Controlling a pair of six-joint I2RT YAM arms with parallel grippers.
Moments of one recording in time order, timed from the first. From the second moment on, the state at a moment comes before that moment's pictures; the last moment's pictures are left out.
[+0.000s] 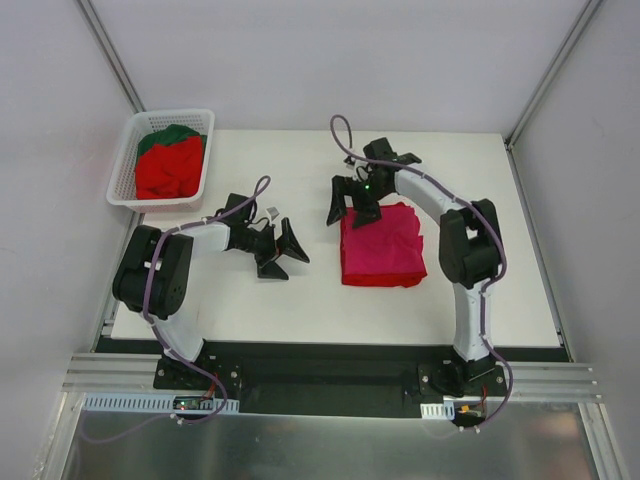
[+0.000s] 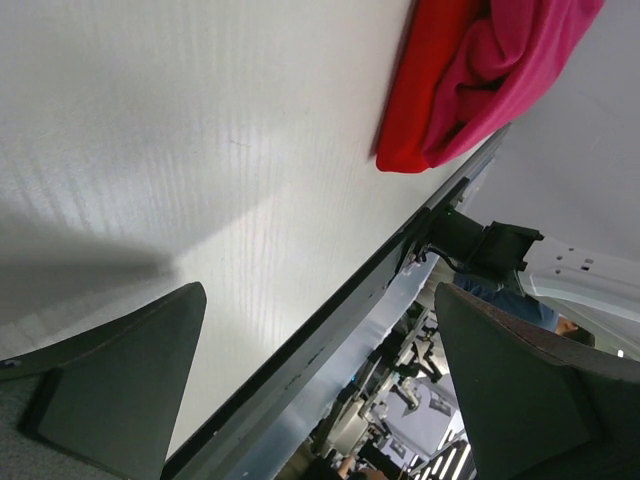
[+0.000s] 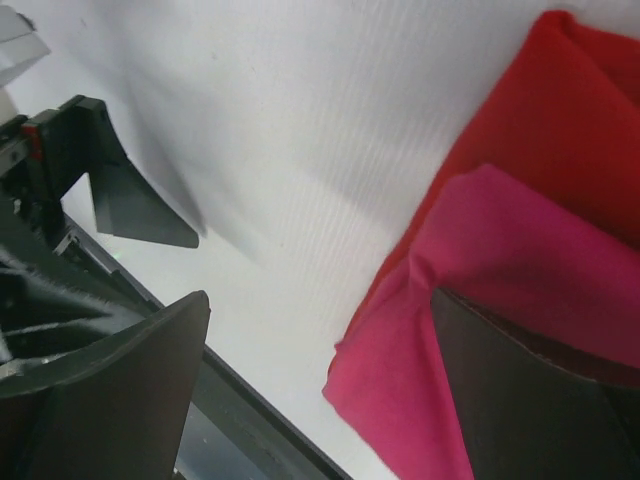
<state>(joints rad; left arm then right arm) -0.26 1.71 0.85 -0.26 0.87 -0.67 0.45 2.14 1.74 -0.79 -0.56 0.27</state>
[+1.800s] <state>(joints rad) -0.26 1.68 0.81 -0.29 0.89 -0.65 0.55 1.89 1.51 -1.04 0.15 0.12</state>
